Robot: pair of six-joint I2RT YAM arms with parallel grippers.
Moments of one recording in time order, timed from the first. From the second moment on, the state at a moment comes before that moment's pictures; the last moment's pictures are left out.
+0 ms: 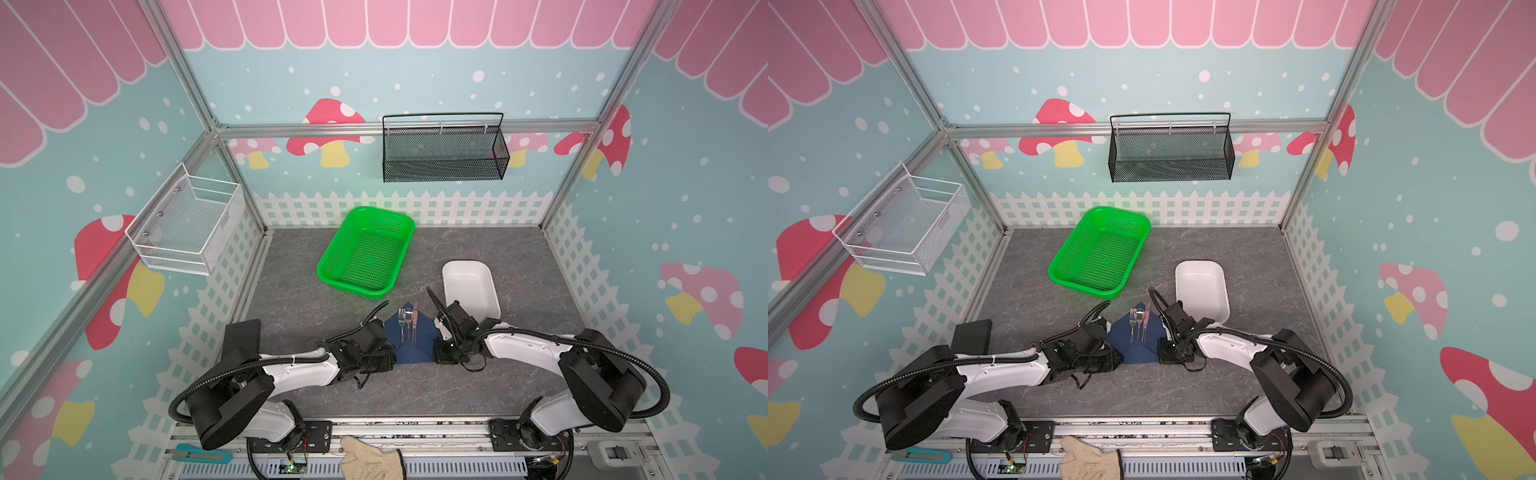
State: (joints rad) left arm -0.85 1.41 0.50 -0.02 0.11 -0.92; right arm 0.71 1.49 0.71 -0.43 -0.24 0.63
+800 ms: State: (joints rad) left arm -0.85 1.39 0.50 -0.04 0.11 -0.92; right arm 0.71 1.52 0.67 -0.21 -0.40 0.69
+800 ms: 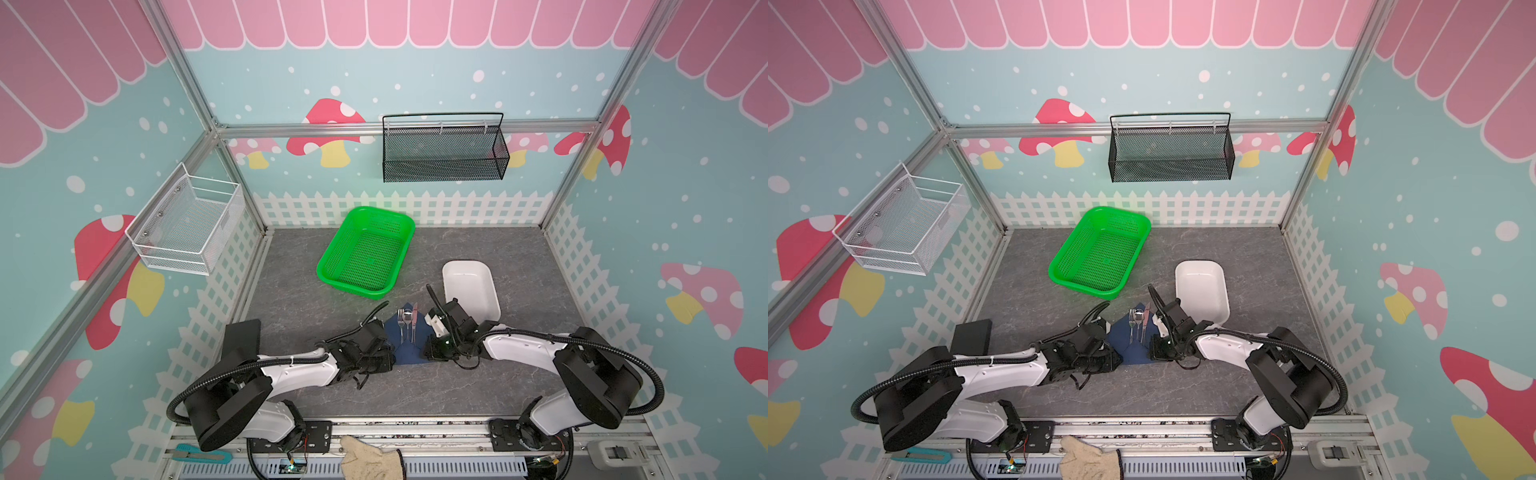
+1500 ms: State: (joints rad) left arm -0.85 1.19 0.49 -0.06 0.09 -0.92; right arm 0.72 1.55 0.68 -0.25 -0.38 0.67
